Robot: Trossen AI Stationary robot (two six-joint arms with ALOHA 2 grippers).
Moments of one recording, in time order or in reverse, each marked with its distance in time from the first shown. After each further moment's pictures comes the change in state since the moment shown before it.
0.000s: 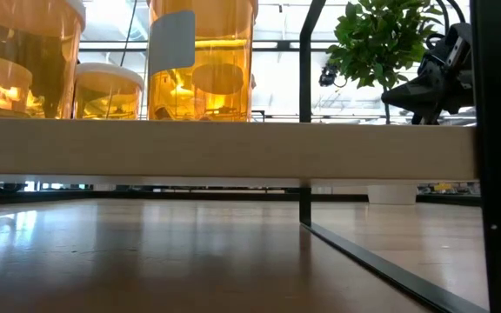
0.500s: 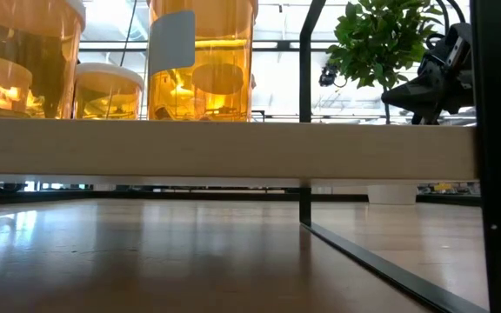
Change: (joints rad) left arm 0.000 0.000 0.000 0.000 0.000 0.000; right arm 0.000 0.000 0.000 0.000 0.000 0.000
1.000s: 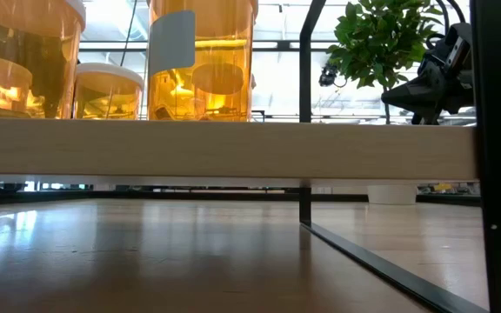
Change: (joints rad) left arm 0.000 0.000 0.000 0.000 0.000 0.000; right arm 0.000 0.000 0.000 0.000 0.000 0.000
